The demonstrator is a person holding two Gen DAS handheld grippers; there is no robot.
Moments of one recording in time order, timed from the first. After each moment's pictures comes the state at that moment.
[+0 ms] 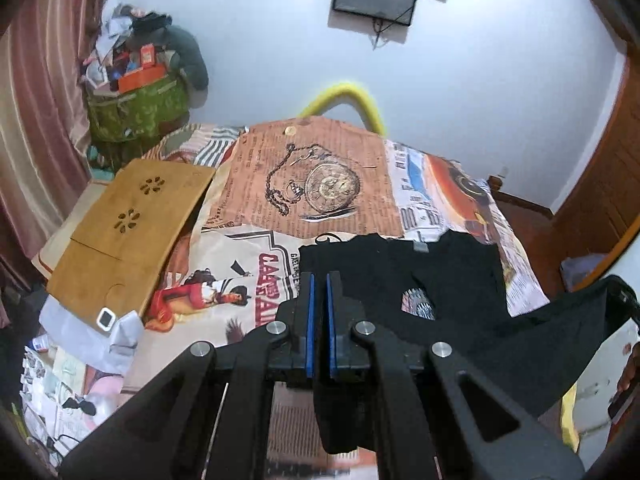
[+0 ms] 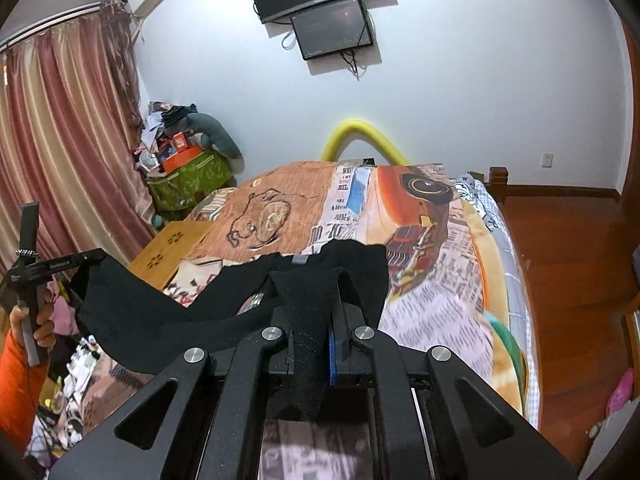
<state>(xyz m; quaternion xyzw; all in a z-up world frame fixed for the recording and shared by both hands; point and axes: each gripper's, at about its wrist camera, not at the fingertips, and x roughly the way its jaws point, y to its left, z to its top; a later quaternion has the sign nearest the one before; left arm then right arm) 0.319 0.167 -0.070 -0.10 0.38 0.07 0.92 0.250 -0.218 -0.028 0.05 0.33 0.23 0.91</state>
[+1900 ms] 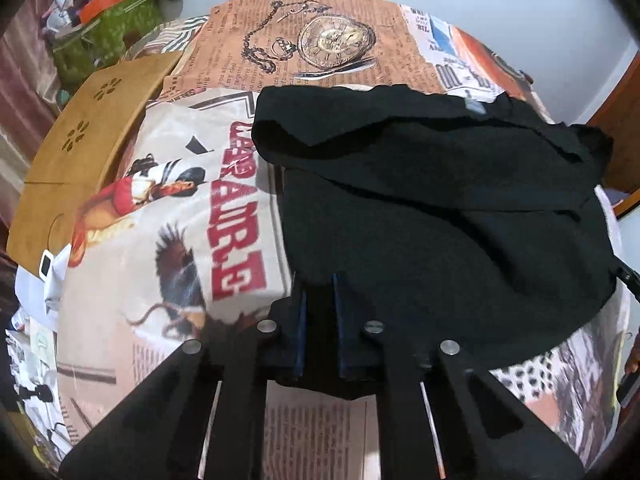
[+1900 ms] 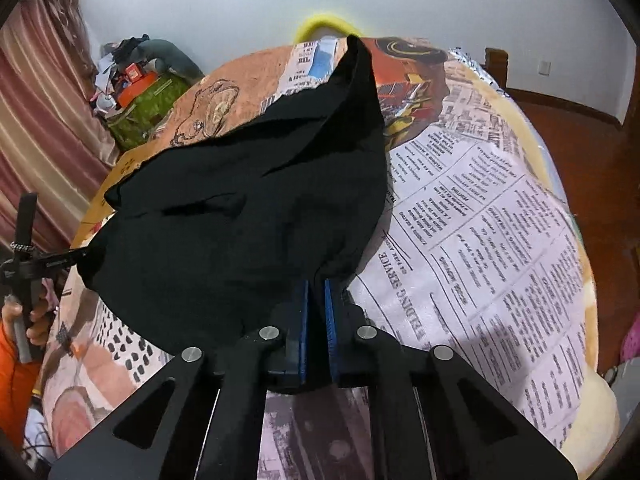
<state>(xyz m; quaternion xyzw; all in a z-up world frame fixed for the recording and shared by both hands) 0.353 0.158 -0.244 -0.08 0.54 0.04 0.84 0.289 -0.207 -0.165 0.05 0.47 0.20 0.86</state>
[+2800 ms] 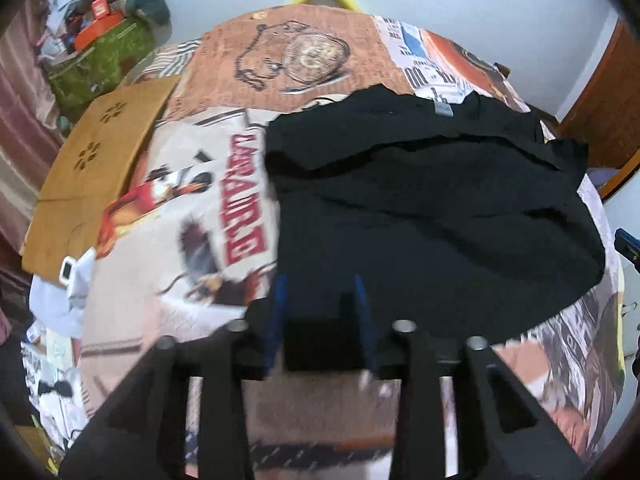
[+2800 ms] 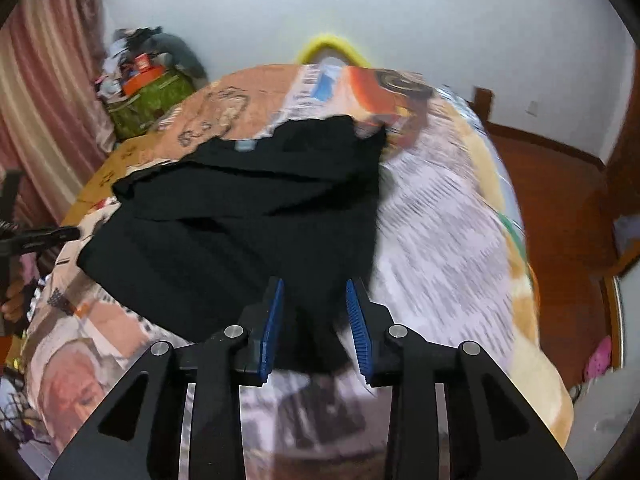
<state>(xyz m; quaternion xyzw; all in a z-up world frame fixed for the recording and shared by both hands) 0.325 0.136 -0.220 -0.04 0.52 0.02 0.85 0.252 -0.212 -0.139 -0.02 0.44 0.19 0.88</state>
